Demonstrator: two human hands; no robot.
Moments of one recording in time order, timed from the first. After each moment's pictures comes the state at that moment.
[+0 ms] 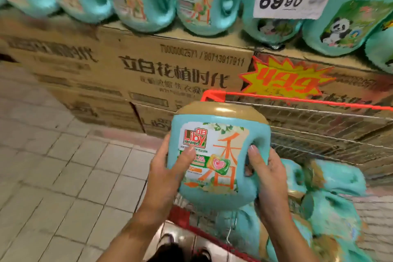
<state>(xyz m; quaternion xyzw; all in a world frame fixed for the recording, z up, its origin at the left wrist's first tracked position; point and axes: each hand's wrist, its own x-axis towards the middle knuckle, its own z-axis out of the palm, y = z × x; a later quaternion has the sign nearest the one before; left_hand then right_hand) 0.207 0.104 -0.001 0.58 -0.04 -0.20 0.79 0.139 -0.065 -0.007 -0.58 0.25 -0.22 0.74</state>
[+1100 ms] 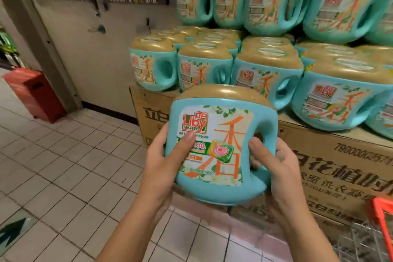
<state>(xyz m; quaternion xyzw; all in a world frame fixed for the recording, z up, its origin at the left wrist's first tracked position) 0.506 0.473 0.100 0.57 -0.08 -0.03 0.82 0.469 0.287 0.094 -0.58 0.05 -0.16 0.80</state>
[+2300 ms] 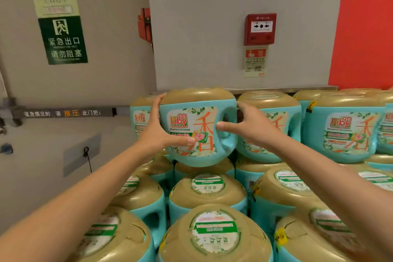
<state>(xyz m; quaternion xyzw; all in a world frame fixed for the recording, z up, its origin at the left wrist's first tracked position) 1.037 0.400 0.283 0.68 -0.40 0.02 0.61 0.898 0.197 0.314 -0.88 0.06 -0.30 0.35</state>
